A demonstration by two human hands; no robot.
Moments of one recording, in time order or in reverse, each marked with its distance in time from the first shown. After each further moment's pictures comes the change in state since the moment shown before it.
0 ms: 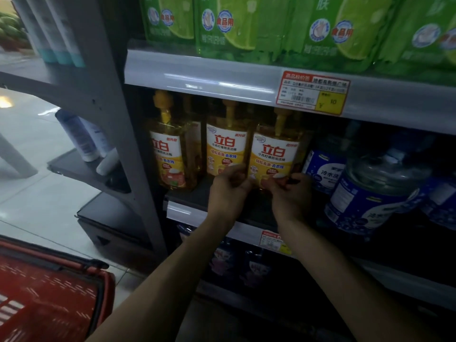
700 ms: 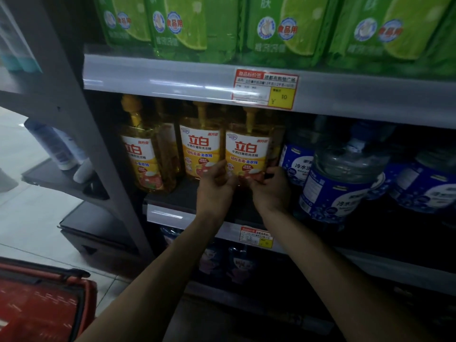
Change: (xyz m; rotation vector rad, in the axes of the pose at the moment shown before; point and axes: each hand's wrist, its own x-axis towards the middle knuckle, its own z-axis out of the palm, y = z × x) left_hand 0.001 -0.003 0.023 0.022 0.056 0.011; right_hand 0.007 -0.008 -0.020 -0.107 -0.153 0.002
